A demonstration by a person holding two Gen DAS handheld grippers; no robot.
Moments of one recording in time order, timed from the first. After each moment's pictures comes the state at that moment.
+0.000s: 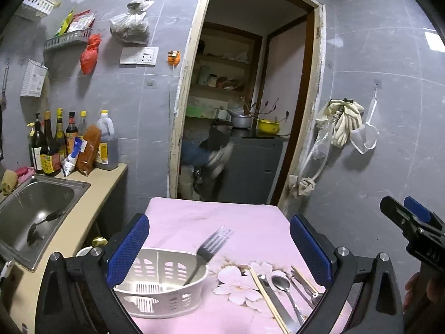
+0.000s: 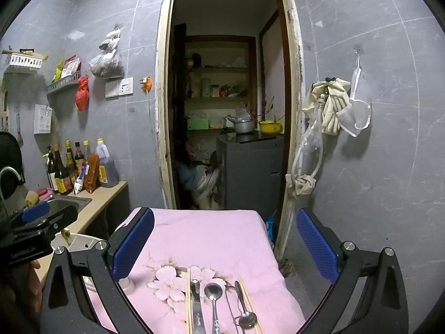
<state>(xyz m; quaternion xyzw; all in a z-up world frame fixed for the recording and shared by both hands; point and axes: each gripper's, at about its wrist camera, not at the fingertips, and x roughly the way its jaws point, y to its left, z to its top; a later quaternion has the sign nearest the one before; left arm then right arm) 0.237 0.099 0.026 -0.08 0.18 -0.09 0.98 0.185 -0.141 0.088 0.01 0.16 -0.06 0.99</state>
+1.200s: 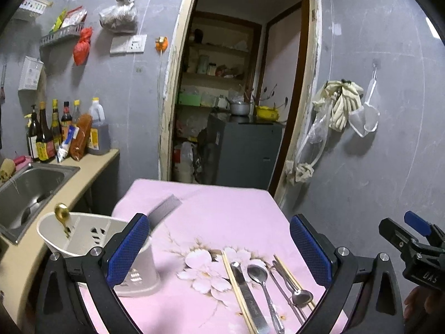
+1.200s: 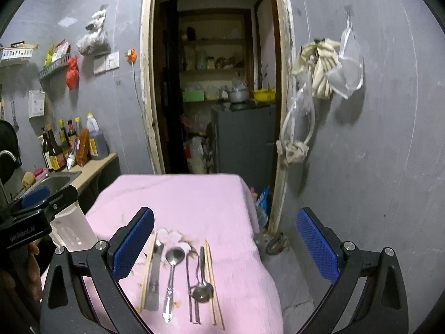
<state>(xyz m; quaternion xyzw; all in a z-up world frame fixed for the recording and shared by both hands) 0.239 0.020 -0.005 -0.07 0.21 -0.07 0.97 0.189 -0.230 0.023 0.02 0.24 -0.05 0.97</state>
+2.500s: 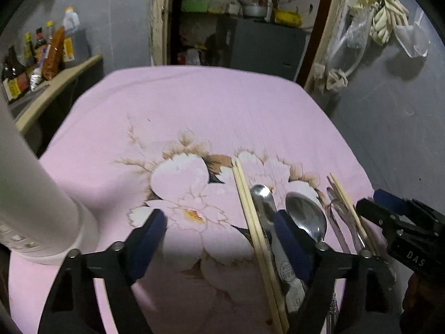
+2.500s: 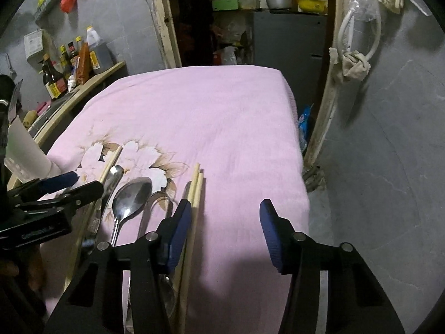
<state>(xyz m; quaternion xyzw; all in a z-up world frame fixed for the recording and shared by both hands) 0.356 -0.025 -0.166 -0.05 0.44 -0.05 0.89 0.328 -0.233 -0.161 0.01 0.45 0.06 0.89</state>
